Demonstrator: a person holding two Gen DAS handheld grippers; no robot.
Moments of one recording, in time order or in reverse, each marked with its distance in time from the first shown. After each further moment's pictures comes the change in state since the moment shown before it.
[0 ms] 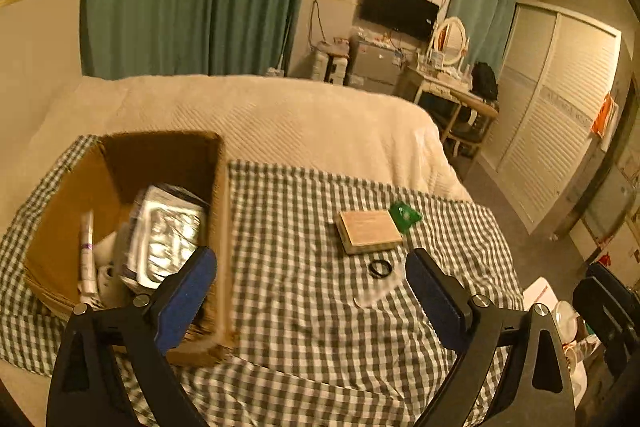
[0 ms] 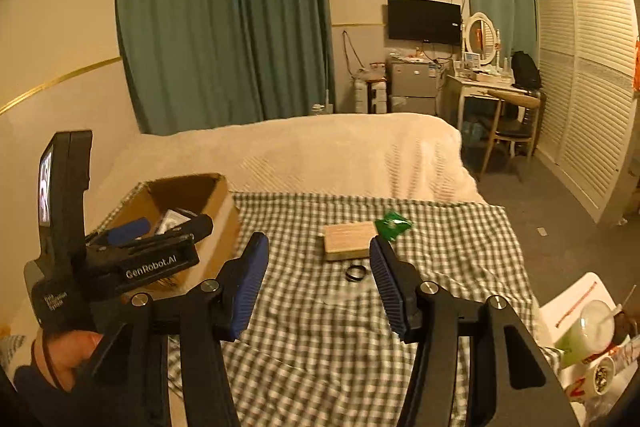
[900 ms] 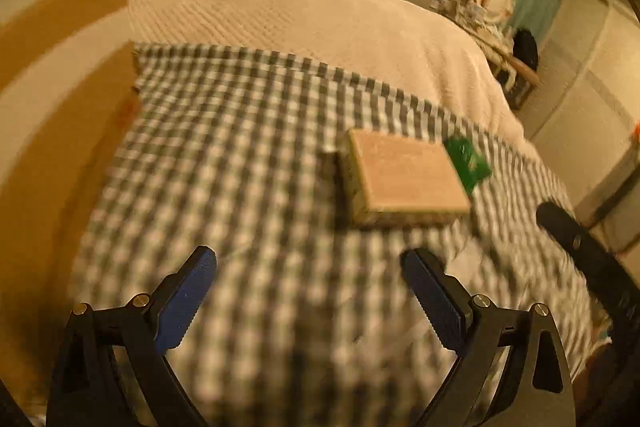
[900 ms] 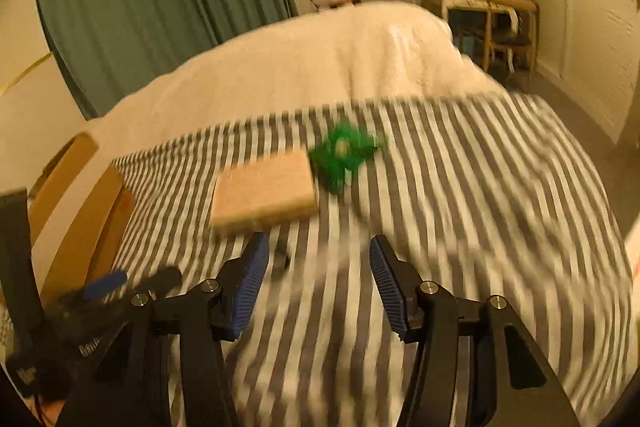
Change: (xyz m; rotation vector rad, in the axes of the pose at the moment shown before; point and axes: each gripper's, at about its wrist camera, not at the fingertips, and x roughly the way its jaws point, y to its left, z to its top) left arm 0.231 -0.029 -0.053 -0.137 0.202 0.038; right arm 0.245 -0.129 -0.064 0.165 0.181 0.012
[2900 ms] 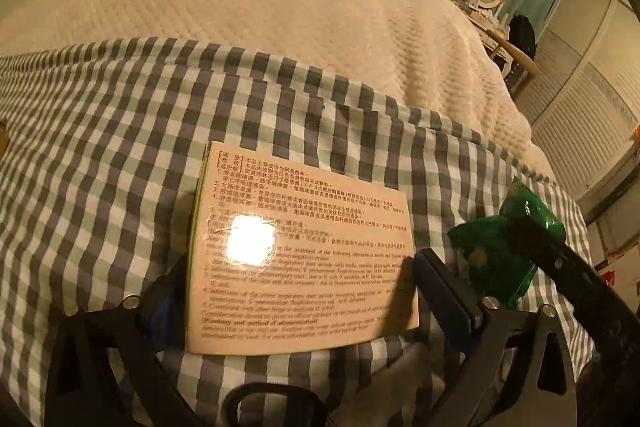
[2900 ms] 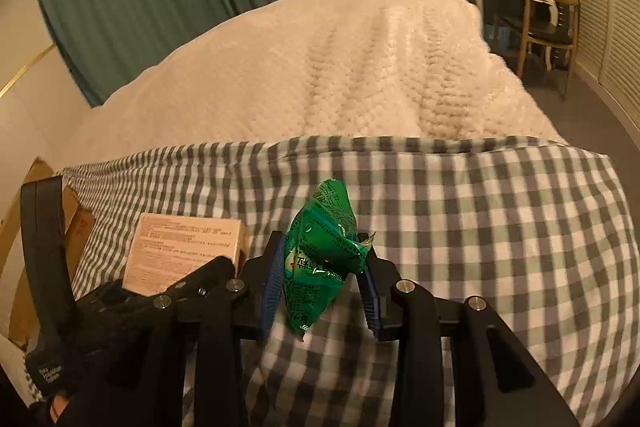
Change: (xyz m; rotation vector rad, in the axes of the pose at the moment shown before) left arm 0.098 -0.096 0.026 0.027 0.041 -0.005; right arm 0.104 -0.095 0.068 -0.032 0.109 0.114
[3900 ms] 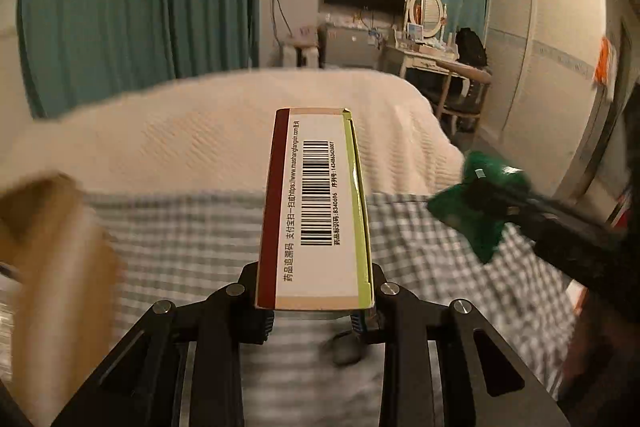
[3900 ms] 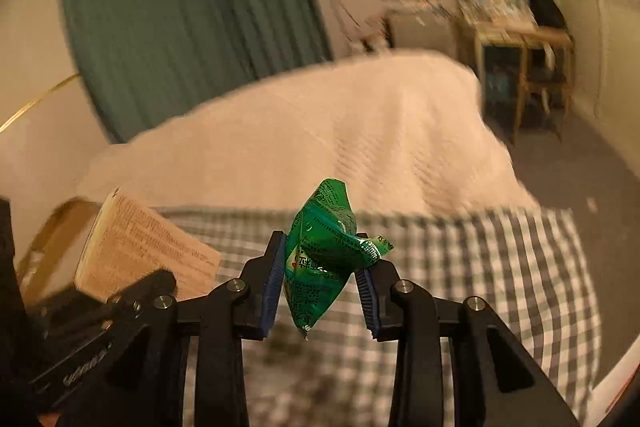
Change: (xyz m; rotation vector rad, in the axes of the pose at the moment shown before) left arm -0.199 0.036 -0.008 0.285 -0.285 0.029; right arm -0.093 0.060 0.015 -0.068 -0.211 0.045
